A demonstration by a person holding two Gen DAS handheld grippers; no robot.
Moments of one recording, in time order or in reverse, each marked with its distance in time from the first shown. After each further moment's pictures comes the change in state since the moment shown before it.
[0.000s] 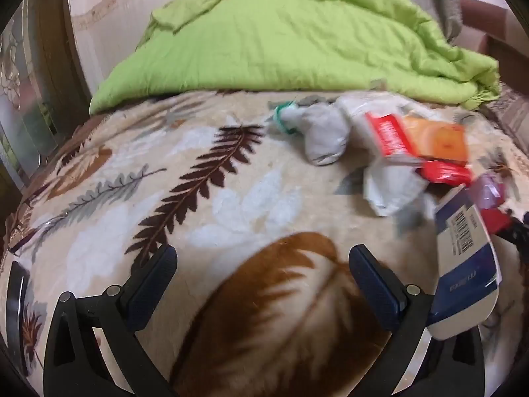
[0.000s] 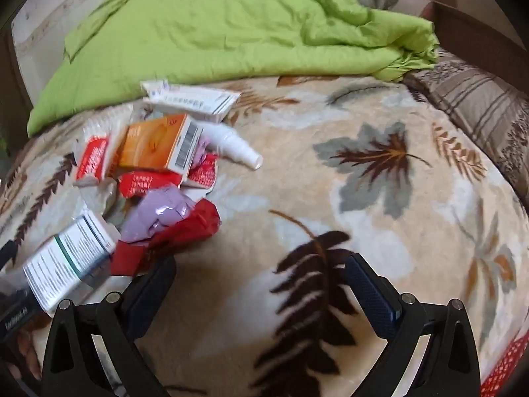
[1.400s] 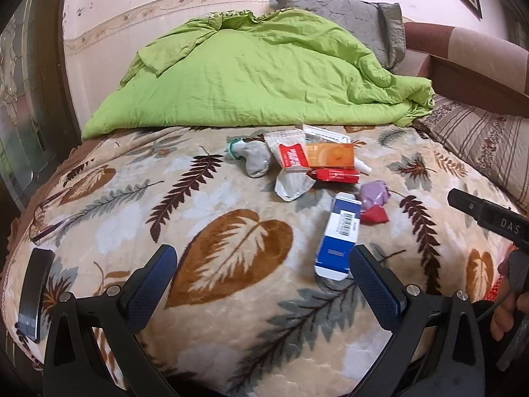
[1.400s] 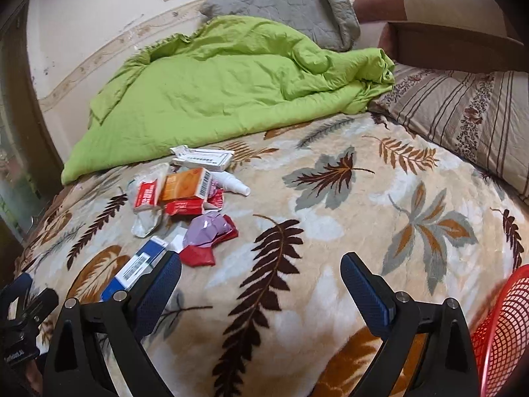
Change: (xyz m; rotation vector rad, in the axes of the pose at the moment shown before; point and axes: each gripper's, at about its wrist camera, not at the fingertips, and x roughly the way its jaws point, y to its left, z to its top) left arm -0.139 -0.014 -0.042 0.034 -0.111 -0.162; right arm -0.110 -0.039 -0.051 0.100 -0.234 0.098
